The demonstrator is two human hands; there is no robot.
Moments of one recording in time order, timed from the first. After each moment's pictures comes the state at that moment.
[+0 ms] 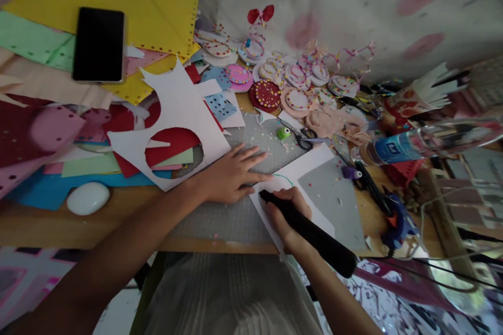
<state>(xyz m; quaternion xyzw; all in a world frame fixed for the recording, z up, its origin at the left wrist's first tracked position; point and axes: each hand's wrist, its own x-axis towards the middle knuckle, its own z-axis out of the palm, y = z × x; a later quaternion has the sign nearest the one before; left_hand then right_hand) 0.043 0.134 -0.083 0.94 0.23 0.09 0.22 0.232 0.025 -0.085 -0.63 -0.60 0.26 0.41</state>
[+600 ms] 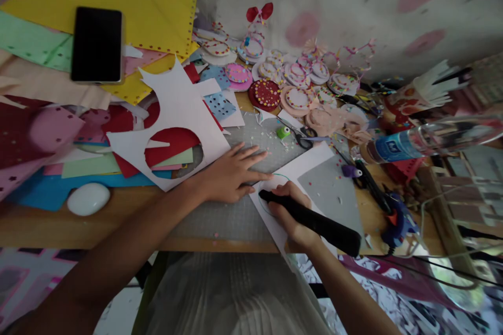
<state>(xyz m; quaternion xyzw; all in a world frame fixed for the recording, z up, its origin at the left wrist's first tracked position) 0.044 0.135 -0.084 0.94 0.24 0.08 0.22 0.245 0.040 -0.075 -0.58 -0.65 0.32 0.38</state>
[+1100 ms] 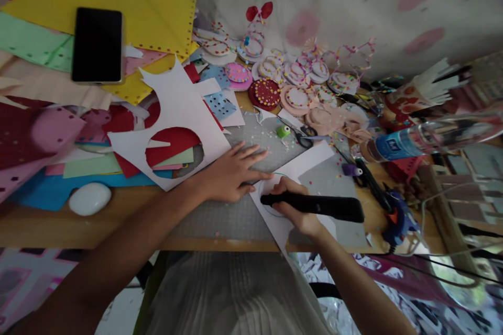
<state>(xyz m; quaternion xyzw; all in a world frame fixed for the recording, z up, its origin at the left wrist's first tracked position) 0.043 0.135 -0.084 0.95 0.23 0.07 0.22 0.256 0.056 -0.073 -0.51 -0.62 0.47 0.36</state>
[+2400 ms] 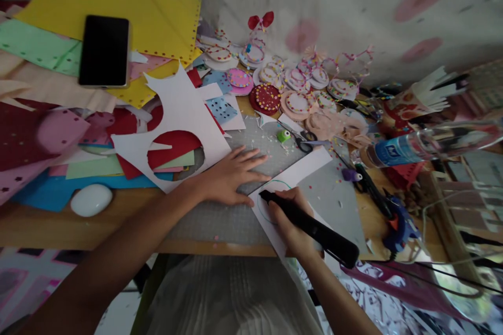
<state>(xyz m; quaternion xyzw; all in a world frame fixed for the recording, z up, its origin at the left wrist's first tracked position) 0.040 0.142 -0.091 0.94 0.21 0.08 0.26 0.231 0.028 -0.079 -0.65 -0.54 0.32 0.42</state>
